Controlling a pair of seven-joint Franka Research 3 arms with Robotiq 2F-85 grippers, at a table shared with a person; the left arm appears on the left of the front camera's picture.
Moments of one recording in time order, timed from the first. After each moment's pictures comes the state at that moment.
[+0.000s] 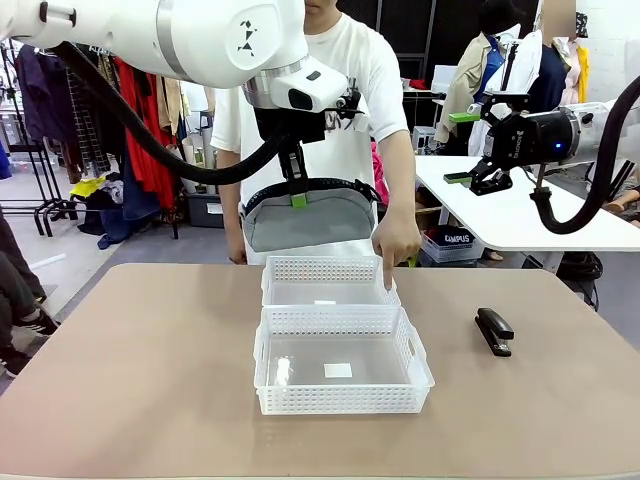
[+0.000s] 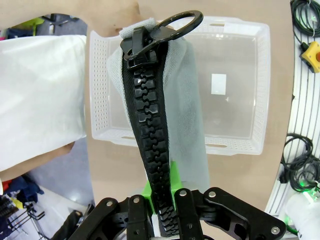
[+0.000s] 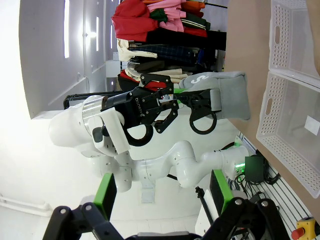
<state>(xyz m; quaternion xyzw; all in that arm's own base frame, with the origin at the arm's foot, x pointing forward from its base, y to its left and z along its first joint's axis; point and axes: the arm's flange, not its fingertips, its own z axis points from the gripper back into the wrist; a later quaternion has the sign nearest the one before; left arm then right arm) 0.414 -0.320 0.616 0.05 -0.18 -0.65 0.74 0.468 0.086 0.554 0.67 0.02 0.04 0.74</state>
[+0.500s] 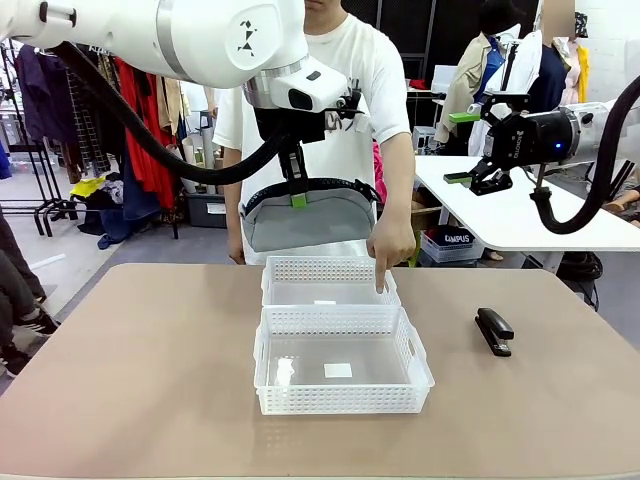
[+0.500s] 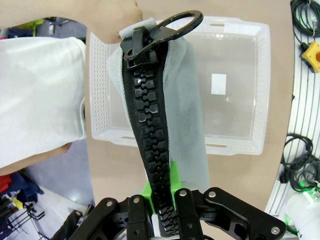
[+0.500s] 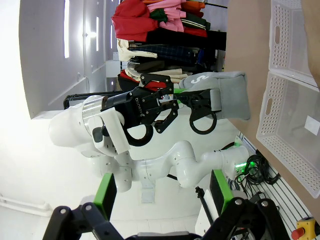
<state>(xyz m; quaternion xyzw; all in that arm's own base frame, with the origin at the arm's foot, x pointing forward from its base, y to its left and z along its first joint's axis) 0.414 -0.320 0.616 0.05 -0.18 -0.65 0.74 0.468 0.086 0.554 0.67 0.02 0.04 0.74</state>
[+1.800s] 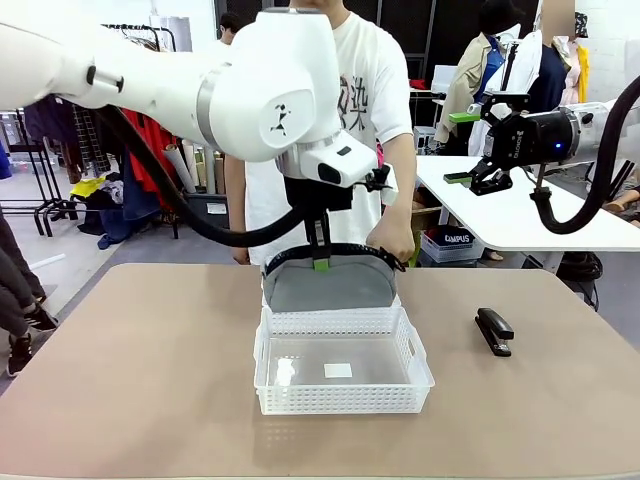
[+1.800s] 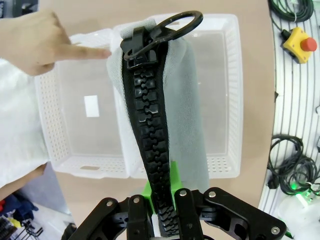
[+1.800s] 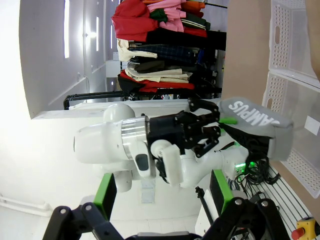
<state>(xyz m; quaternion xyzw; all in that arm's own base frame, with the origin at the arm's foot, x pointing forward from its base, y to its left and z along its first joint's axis) 0.380 -0.364 0.528 0.03 -0.13 -0.69 0.71 0.468 0.086 0.554 0.67 0.02 0.04 0.74</state>
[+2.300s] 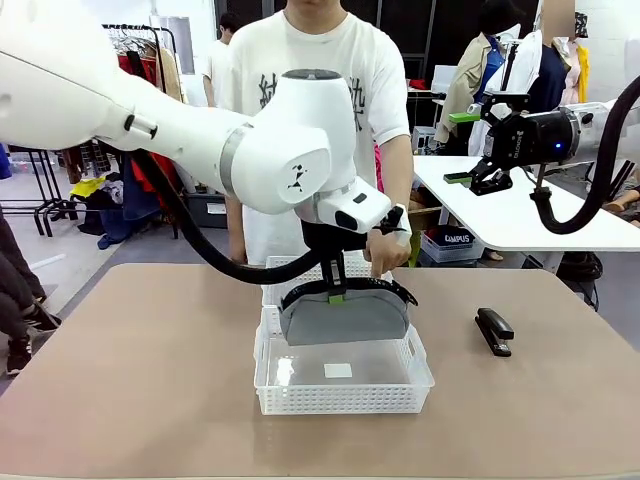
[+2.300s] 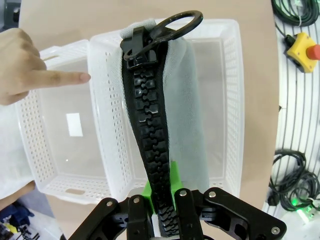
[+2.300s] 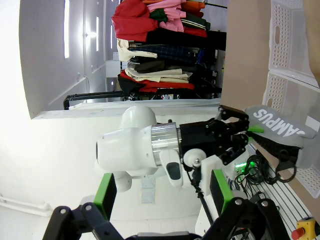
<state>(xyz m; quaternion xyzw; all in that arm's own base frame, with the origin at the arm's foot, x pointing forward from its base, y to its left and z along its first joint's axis) 0.378 -0.386 0.473 0.02 -0.13 -0.69 0.71 0.468 0.086 0.554 0.67 0.02 0.04 0.74</state>
